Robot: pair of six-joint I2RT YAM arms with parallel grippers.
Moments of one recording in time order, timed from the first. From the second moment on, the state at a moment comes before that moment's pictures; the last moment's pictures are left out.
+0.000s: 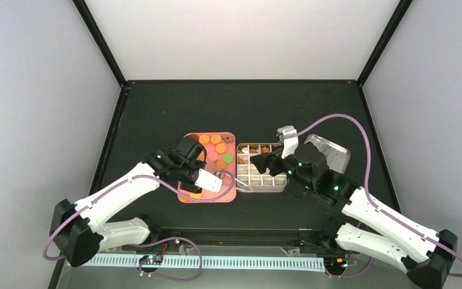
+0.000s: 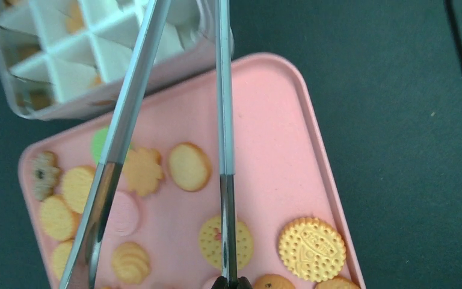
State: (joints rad) left arm -0.70 1.15 0.84 -0.83 0.19 1.13; right arm 0.87 0.84 0.73 -0.23 0.15 0.42
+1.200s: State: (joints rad) left arm -0.27 1.07 1.02 -0.54 1.42 -0.05; right arm 0.85 1.03 0.86 0.30 -0.39 0.45
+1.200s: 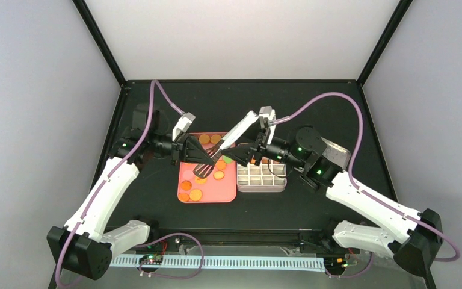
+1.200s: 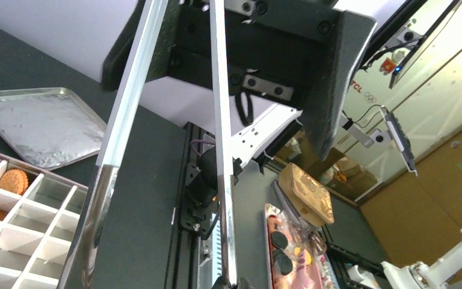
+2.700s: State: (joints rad) left arm -0.26 1.00 0.99 -0.41 1.42 -0.14; right arm 0.66 1.33 1.00 0.58 -0.92 0.74
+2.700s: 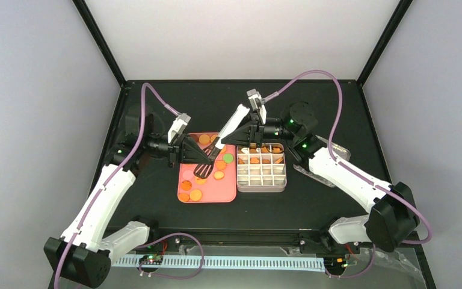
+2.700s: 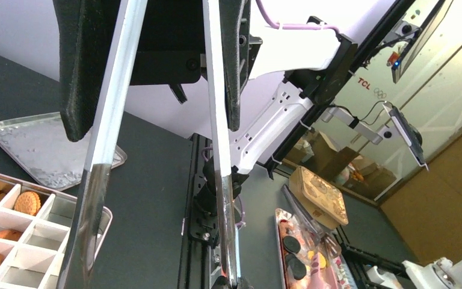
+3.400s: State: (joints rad) left arm -0.26 1.03 0.99 -0.59 1.41 0.06; right arm 0.66 1.41 1.11 0.44 -1.06 0.67
